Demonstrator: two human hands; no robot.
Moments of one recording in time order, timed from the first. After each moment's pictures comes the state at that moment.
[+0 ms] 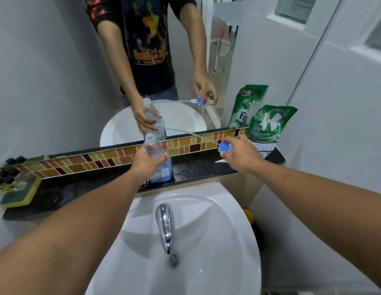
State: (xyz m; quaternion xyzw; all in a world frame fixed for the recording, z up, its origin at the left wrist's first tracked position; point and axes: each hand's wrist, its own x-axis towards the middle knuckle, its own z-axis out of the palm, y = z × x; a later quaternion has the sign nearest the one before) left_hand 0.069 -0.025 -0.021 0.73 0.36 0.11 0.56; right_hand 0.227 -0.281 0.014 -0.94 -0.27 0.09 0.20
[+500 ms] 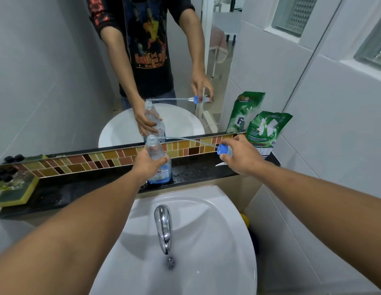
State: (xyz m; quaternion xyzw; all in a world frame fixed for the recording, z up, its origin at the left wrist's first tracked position) left_hand 0.069 -0.027 -0.020 0.73 0.37 0.11 0.56; right_hand 0.210 -0.286 0.041 -0.94 -0.30 0.06 0.17
